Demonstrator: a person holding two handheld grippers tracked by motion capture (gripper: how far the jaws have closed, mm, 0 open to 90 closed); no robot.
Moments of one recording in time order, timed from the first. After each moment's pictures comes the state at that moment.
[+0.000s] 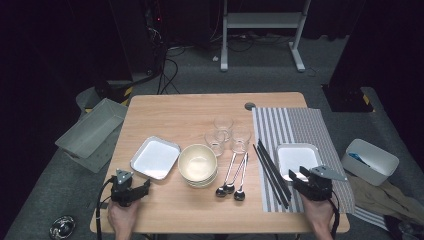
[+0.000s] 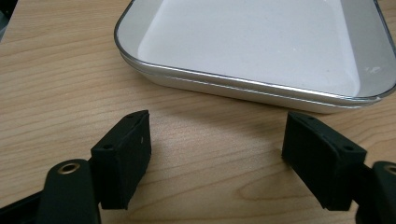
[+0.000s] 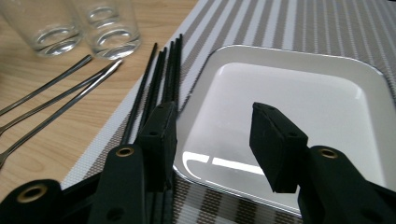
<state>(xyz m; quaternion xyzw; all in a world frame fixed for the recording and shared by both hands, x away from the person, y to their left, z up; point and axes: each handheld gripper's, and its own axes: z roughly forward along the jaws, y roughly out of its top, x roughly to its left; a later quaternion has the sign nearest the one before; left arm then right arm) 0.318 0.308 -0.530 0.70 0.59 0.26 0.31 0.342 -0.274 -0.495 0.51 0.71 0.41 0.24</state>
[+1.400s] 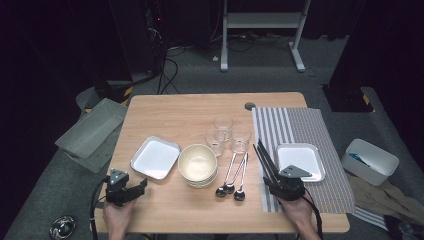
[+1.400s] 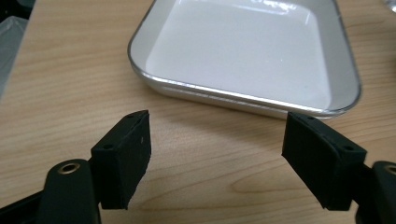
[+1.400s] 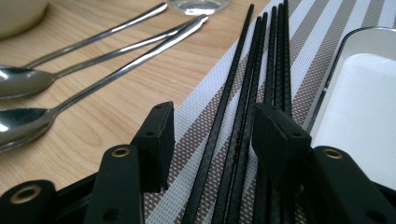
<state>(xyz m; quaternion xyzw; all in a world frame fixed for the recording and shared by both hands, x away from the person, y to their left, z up) 0.308 0.317 -0.504 0.69 0.58 0.25 0.34 0.357 -0.217 -0.522 0.42 0.80 0.38 0.20</state>
